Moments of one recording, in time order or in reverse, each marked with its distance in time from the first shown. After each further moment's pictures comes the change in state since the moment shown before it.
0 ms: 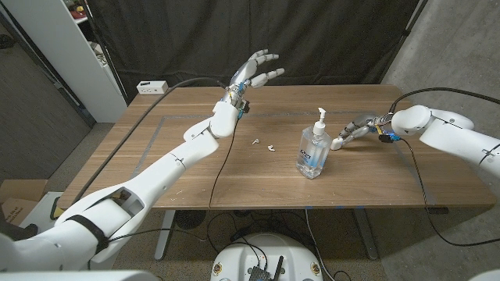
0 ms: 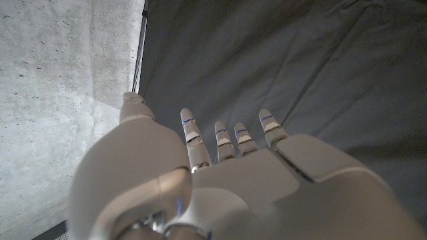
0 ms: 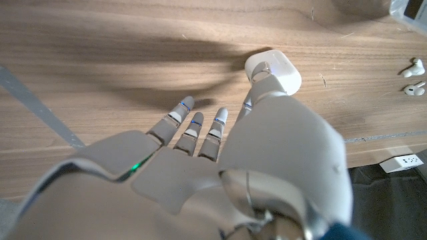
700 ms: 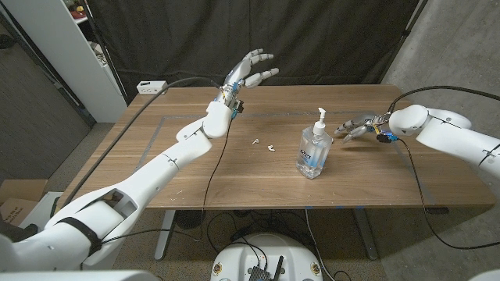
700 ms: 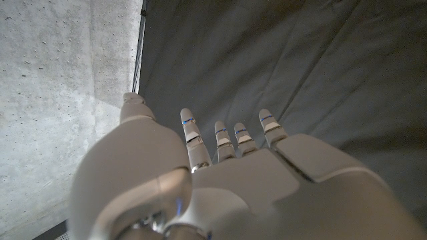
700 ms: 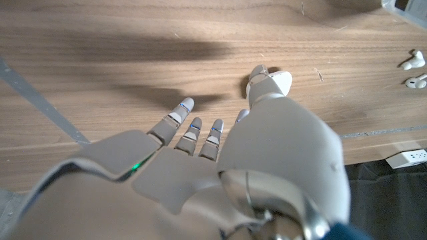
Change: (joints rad) left arm 0.017 0.039 -0.029 -0.011 -0.005 -0.036 -0.010; left_hand -0.008 0.000 0.004 -0.004 -0.004 -0.004 0.004 0.000 0.000 0.000 0.000 -0.001 0.000 0.000 0.000 0.000 0.000 0.000 0.000 0.000 0.000; right arm -0.041 -0.021 0.036 -0.091 0.031 -0.087 -0.069; right_hand -0.006 -0.014 0.003 -0.003 0.003 -0.365 -0.053 -0.010 -0.137 -0.162 -0.002 -0.009 -0.043 -0.066 0.005 0.003 -0.059 -0.001 -0.039 0.000 -0.005
